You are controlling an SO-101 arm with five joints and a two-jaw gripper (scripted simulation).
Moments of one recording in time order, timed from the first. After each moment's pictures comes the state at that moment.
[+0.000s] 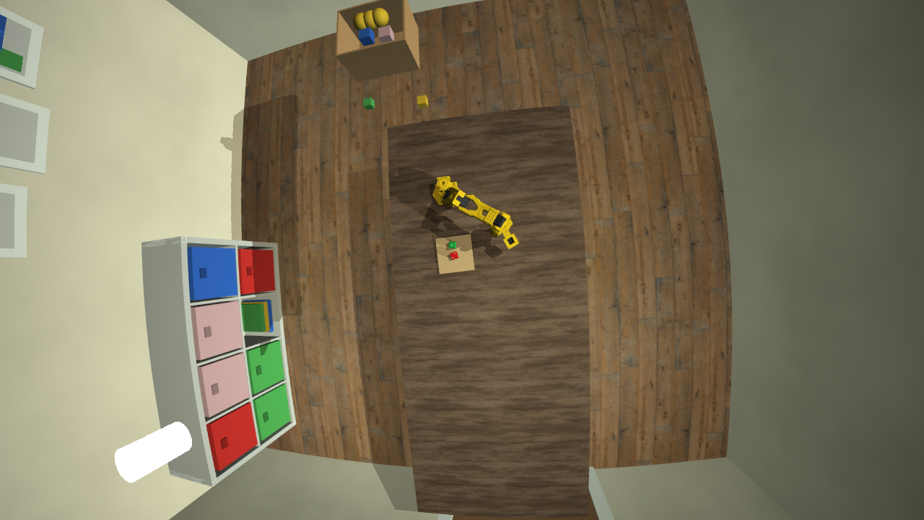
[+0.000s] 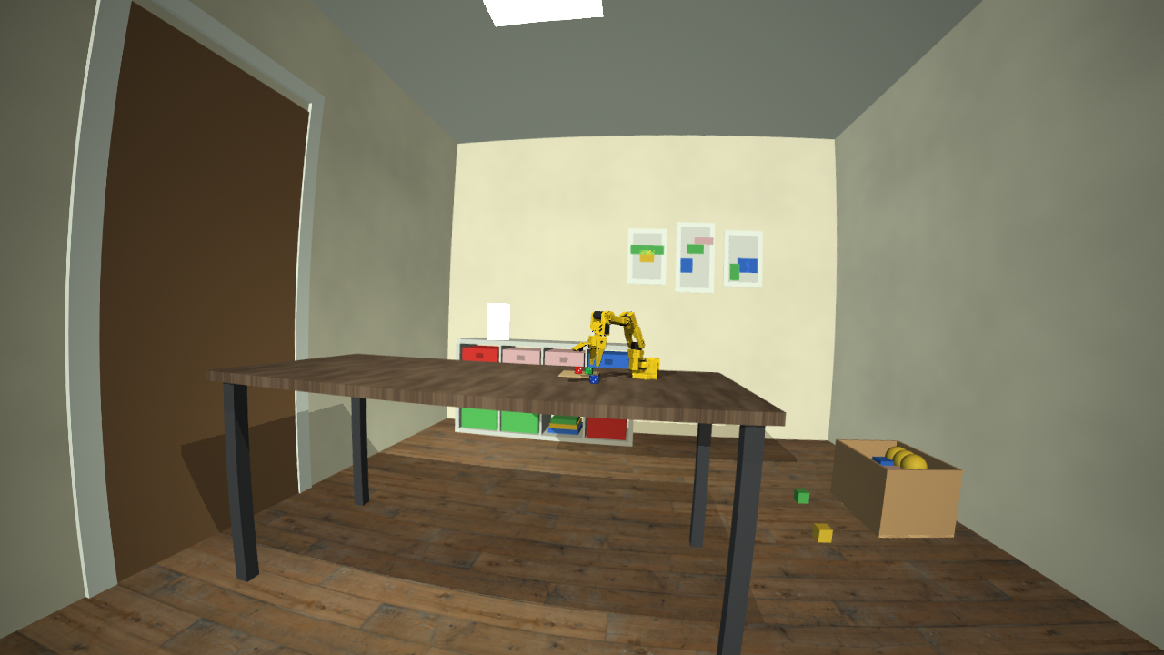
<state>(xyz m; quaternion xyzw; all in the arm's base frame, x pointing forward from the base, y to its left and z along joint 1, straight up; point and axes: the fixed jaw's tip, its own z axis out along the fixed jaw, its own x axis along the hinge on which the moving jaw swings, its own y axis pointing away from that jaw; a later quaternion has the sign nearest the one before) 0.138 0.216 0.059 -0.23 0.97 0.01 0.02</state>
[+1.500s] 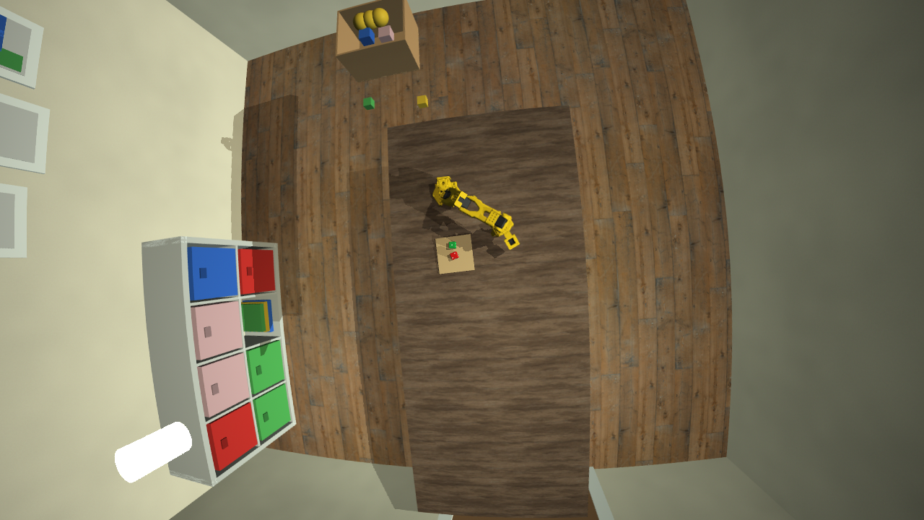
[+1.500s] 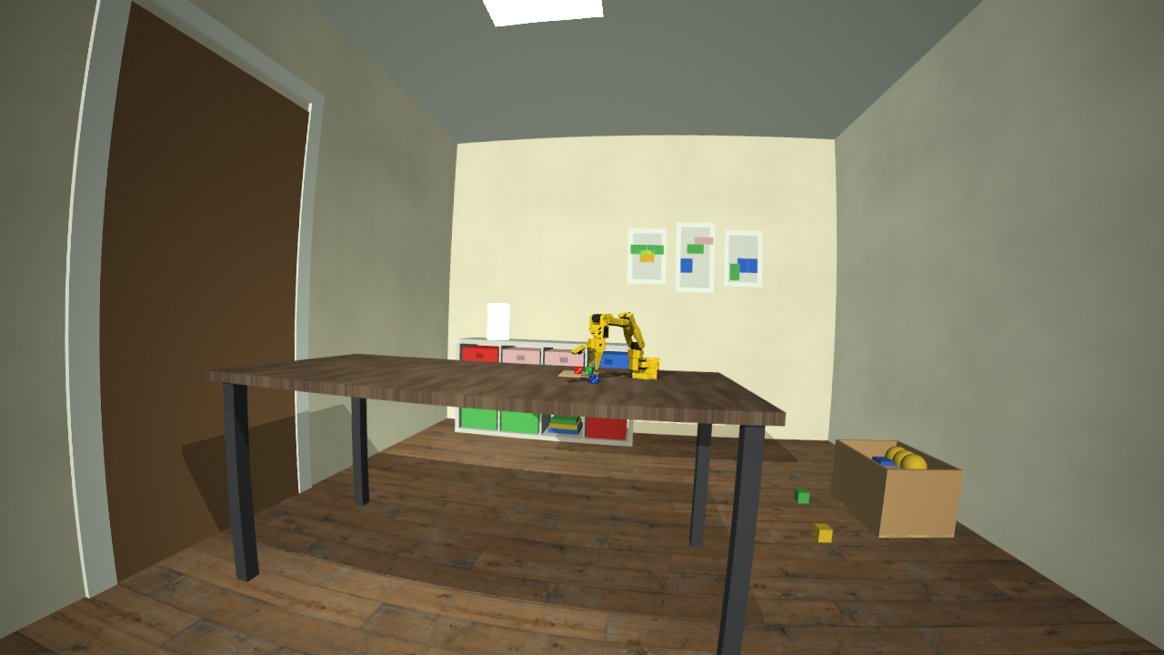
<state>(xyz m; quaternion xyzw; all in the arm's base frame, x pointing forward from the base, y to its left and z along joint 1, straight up) 0.140 0.218 0.050 -0.22 0.97 0.01 0.01</state>
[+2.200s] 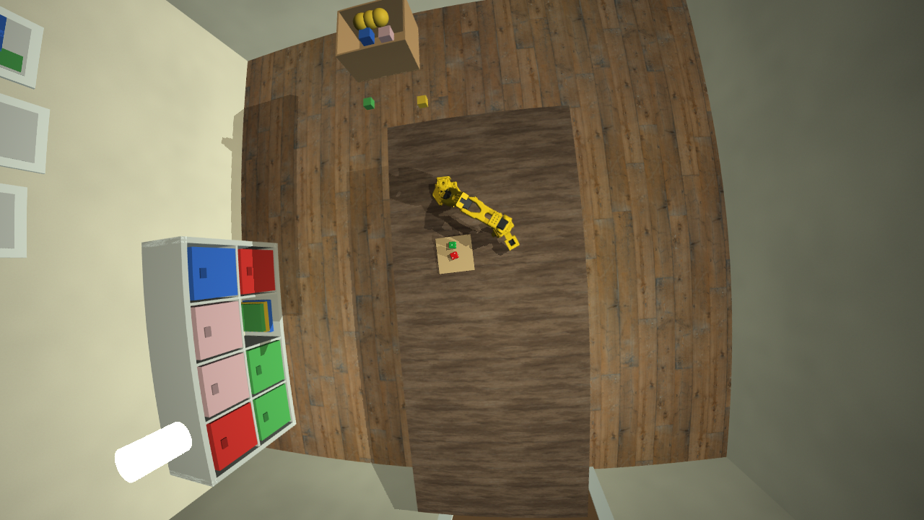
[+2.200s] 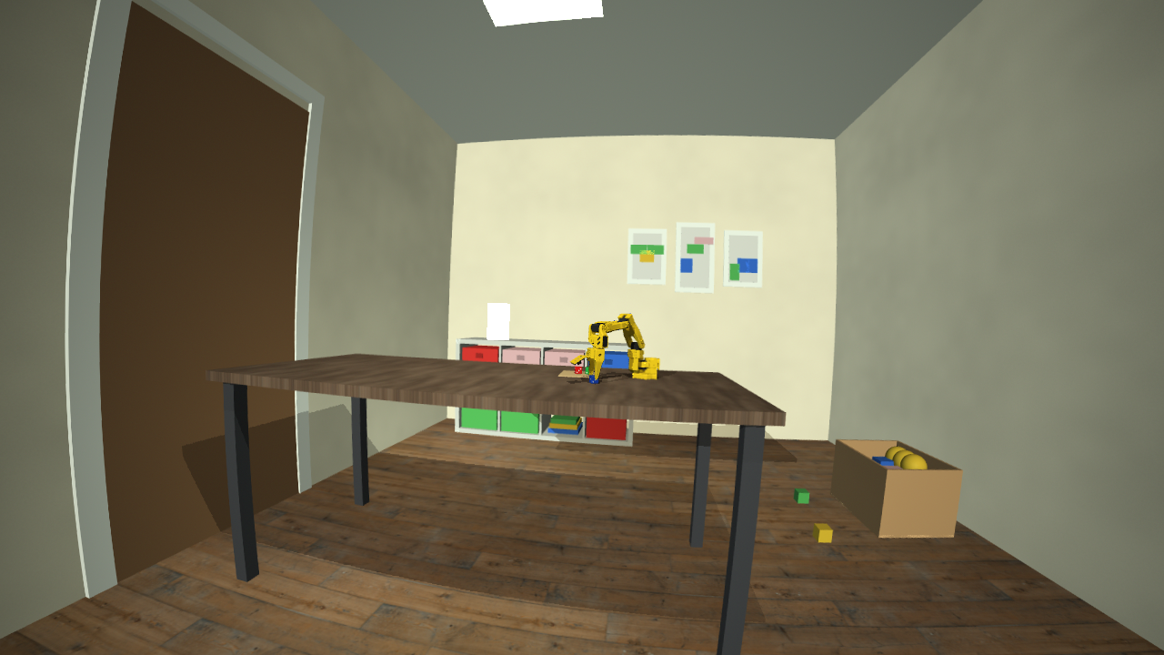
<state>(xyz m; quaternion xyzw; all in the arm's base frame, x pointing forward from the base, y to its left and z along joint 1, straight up) 0.140 0.218 0.019 -0.22 0.97 0.00 0.00</state>
